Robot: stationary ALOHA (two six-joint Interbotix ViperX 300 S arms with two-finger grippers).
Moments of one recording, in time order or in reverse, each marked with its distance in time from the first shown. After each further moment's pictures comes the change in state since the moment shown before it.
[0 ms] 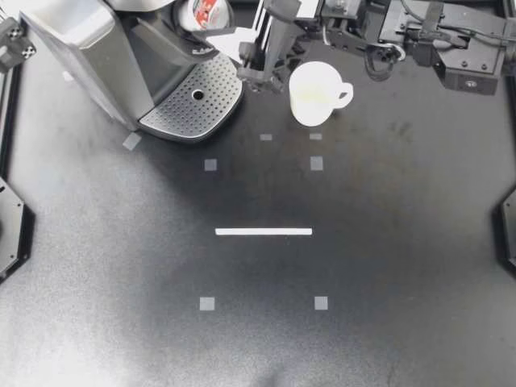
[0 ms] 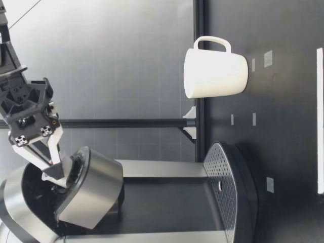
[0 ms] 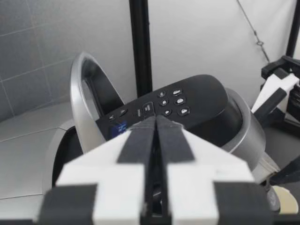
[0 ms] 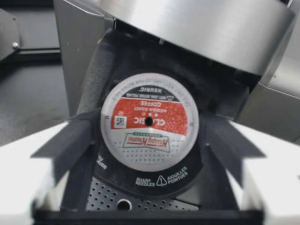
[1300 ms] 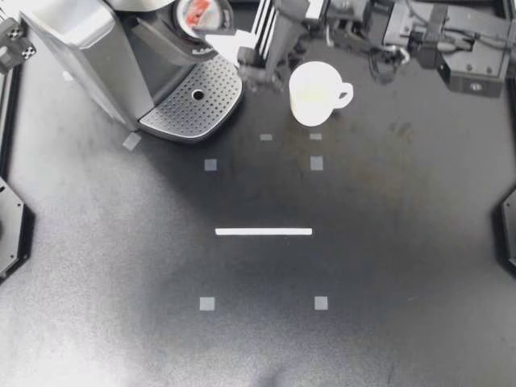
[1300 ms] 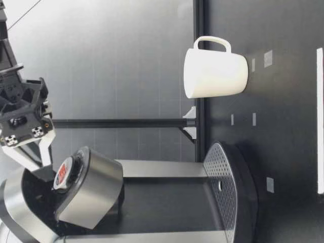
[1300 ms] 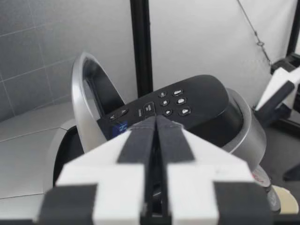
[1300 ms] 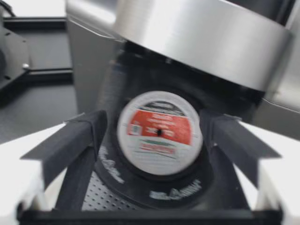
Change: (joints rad) left arm 0.000 -0.003 0.000 0.000 0.000 -0.003; right arm 0.025 -0.020 0.025 0.011 -0.074 0.020
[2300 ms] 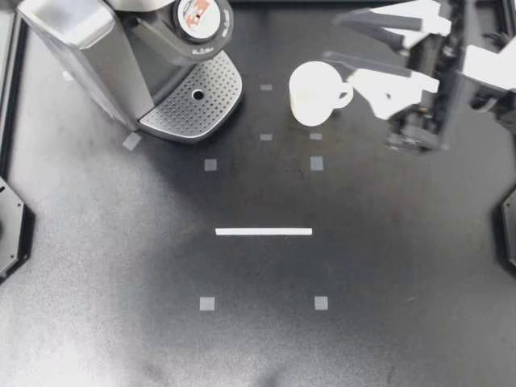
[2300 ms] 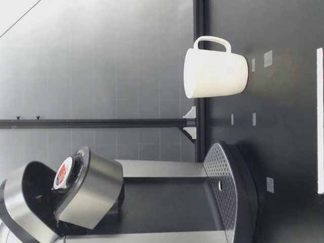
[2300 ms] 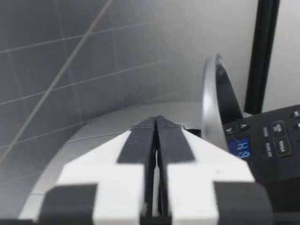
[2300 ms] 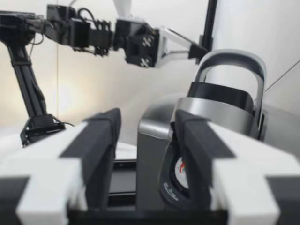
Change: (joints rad) left arm 0.164 0.115 -0.032 0.166 0.132 -0.173; right arm 0.084 -0.503 0.566 0.035 -0.588 0.055
